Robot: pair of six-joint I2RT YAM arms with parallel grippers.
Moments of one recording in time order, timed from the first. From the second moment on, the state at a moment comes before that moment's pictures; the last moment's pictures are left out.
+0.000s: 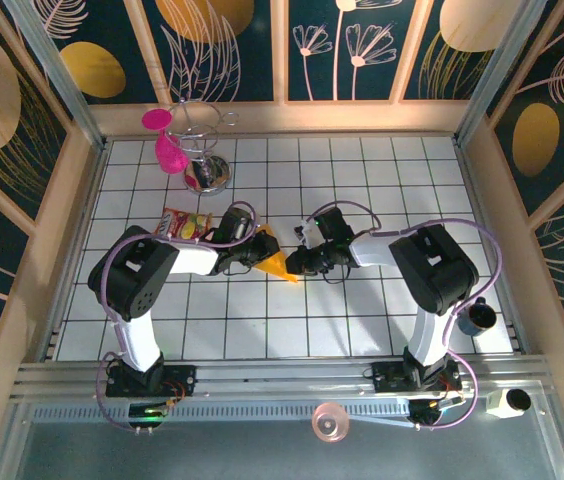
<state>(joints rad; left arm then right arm) -0.57 1.86 0.82 0.30 0.39 -0.97 0.59 1.83 0.86 -0.01 -0.70 0.49</state>
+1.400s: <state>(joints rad) -0.55 1.73 0.77 0.29 0.37 -0.93 0.59 1.87 0.90 -0.08 -0.68 0.49</state>
